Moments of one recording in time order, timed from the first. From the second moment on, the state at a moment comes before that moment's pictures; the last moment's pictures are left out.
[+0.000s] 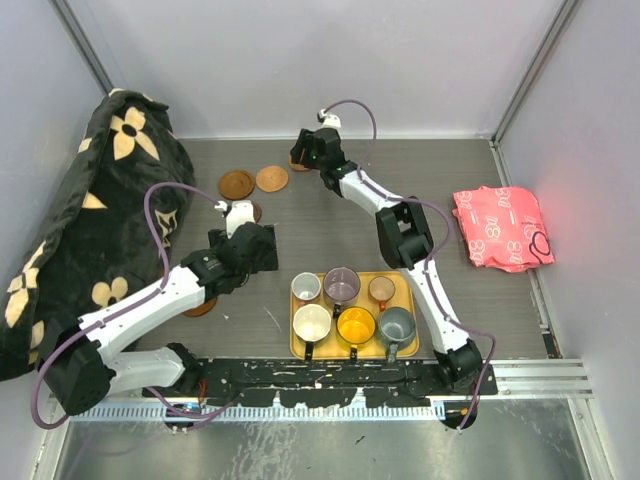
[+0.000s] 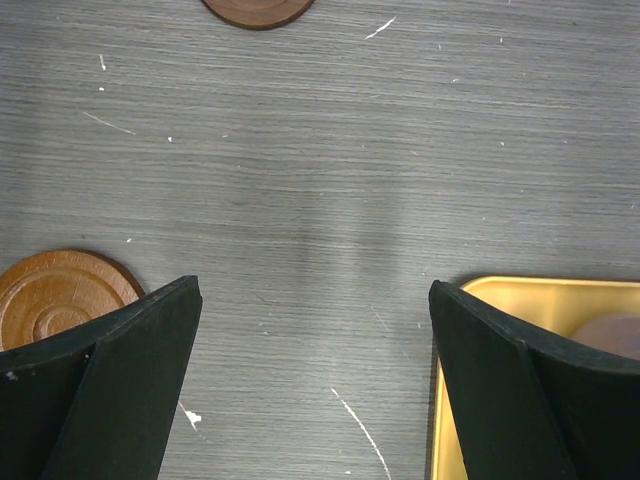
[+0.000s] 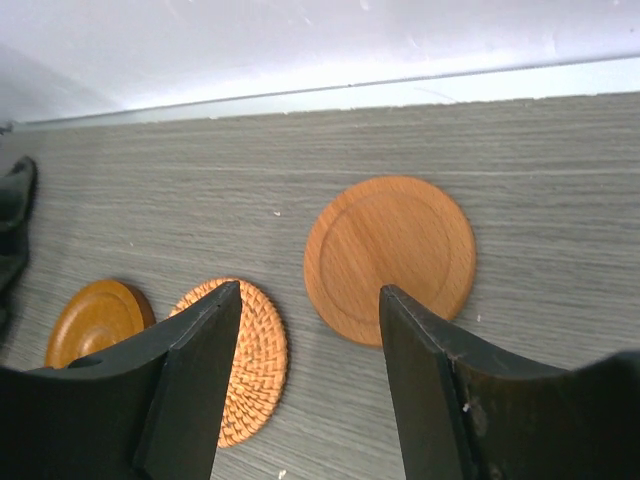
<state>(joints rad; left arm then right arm) -0.75 1.17 0.84 -0.51 -0.57 -0.64 0.50 2.63 2.24 0.07 0.07 0.51</state>
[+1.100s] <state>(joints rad) -0.75 1.18 0.84 -0.51 -0.55 -0.64 0.48 2.71 2.27 0.13 0.05 0.59</state>
